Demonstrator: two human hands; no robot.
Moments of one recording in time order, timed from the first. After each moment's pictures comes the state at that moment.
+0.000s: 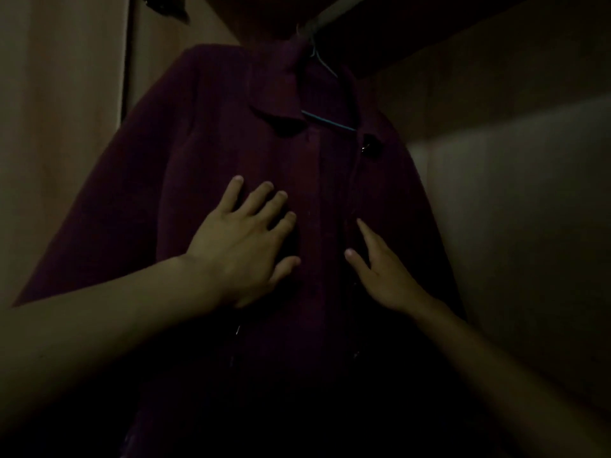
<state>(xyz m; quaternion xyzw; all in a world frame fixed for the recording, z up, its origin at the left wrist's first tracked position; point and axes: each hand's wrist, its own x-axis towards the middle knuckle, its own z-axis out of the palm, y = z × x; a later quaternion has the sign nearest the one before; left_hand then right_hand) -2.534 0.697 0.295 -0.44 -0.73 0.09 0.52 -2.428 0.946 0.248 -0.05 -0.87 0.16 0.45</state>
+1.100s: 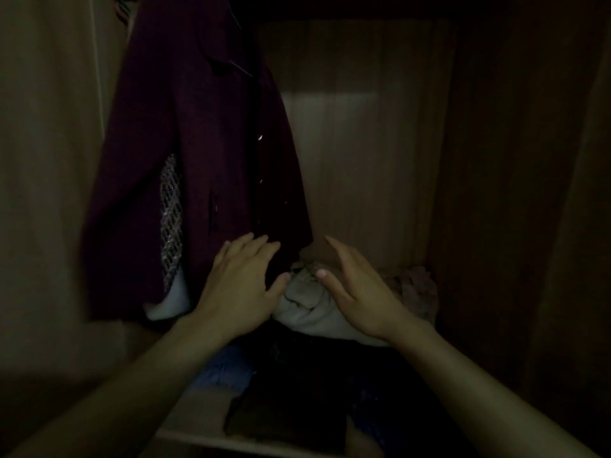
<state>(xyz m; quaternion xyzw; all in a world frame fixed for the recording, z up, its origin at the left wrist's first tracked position) -2.421 0.501 0.102 -0.72 -0.59 -0.34 0.17 -2.204 0.550 0.097 -0.34 -0.86 0.03 0.38</state>
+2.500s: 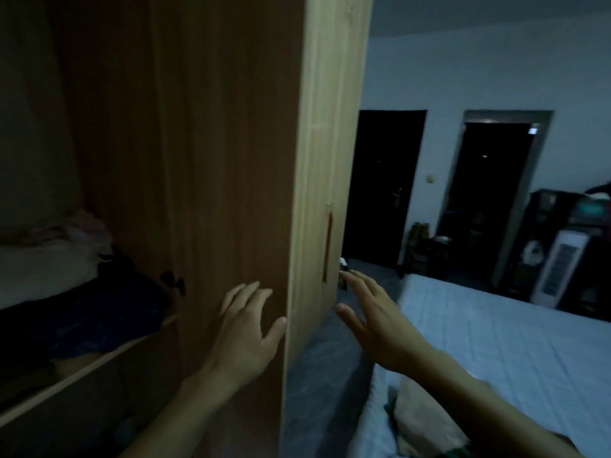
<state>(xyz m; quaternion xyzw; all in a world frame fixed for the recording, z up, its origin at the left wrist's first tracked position) -2.206 0.191 -0.008 -0.91 -0.16 -0.32 -0.22 -2.076 -0.005 0.019 -0.86 -0.43 -0.10 0.26</state>
